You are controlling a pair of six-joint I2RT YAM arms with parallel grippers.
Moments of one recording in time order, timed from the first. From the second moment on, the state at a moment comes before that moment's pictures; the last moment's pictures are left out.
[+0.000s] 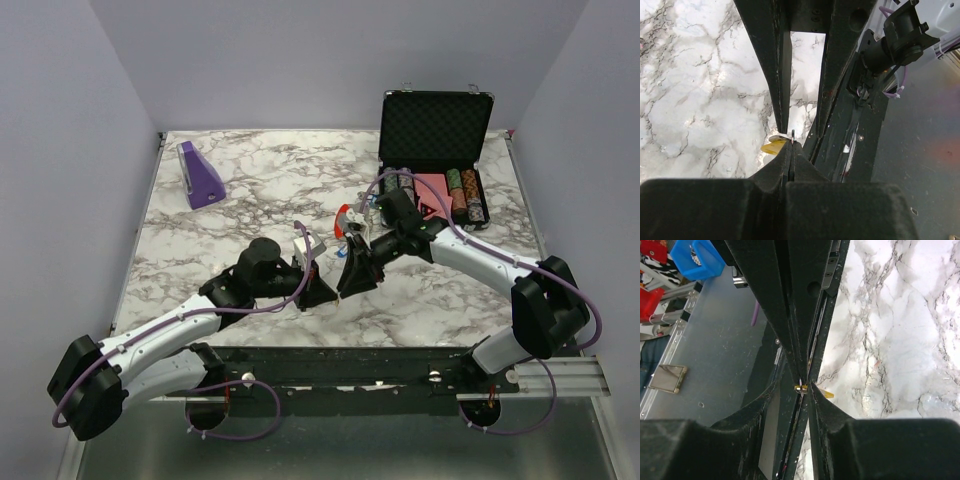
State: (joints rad) left arm -0.79 0.98 0.54 0.05 0.55 -0.32; right arm 0.62 1.52 1.00 -0.40 -1.27 -0.40
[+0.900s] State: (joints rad) left arm -0.78 1.00 0.54 0.06 0.59 -0.33; right arm 0.65 1.53 1.02 -0.47 -1.20 -0.48
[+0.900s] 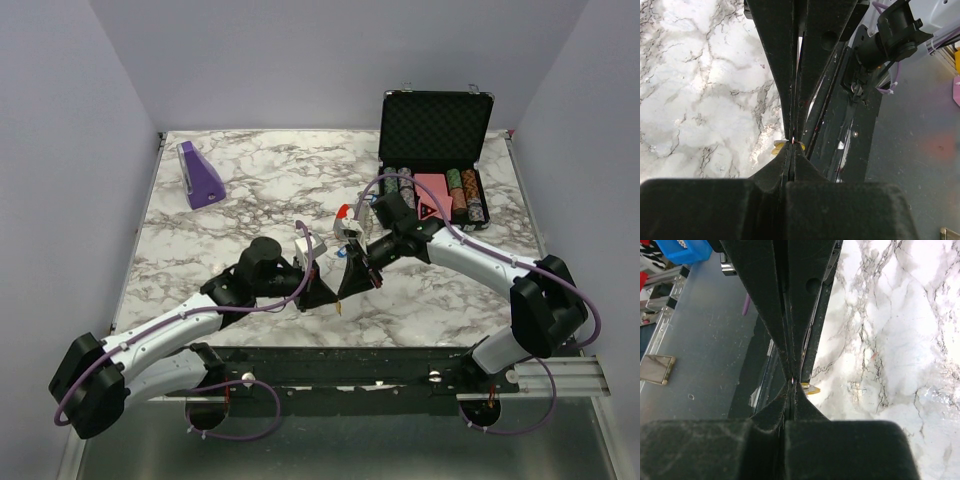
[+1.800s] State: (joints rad) left arm -0.72 0.58 0.40 0.10 0.35 -0.43; right arm 0.64 1.53 1.02 -0.38 -1.21 -0.33
